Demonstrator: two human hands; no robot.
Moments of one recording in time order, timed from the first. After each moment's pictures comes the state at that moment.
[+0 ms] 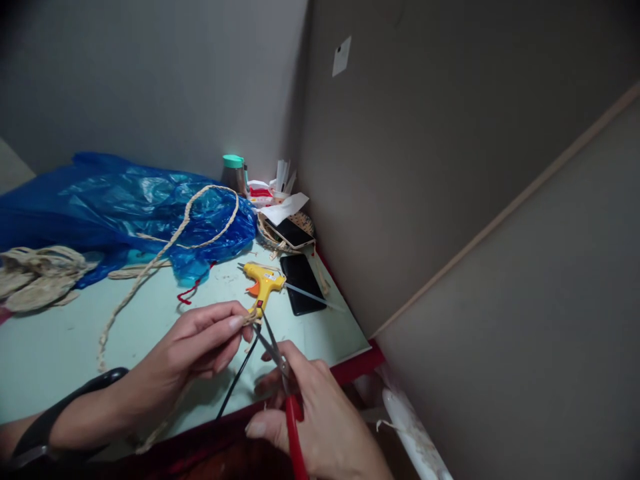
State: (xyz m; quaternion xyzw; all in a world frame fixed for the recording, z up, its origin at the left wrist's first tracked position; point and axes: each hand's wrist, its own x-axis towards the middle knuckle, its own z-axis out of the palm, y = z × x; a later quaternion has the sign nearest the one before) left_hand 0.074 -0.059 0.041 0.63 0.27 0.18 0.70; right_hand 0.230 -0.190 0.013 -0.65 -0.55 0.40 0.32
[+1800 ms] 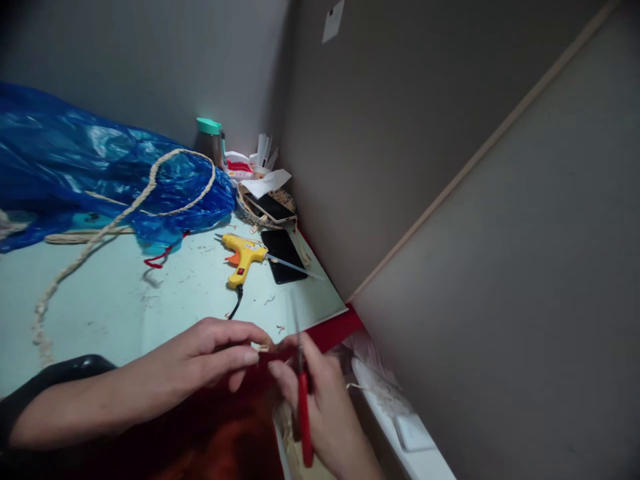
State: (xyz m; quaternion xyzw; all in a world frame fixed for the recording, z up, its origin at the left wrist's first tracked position) left_hand 0.073 -0.085 0.004 0.74 0.15 0.01 0.65; right_hand 0.210 -0.235 -0.028 -0.71 -0.46 0.30 0.43
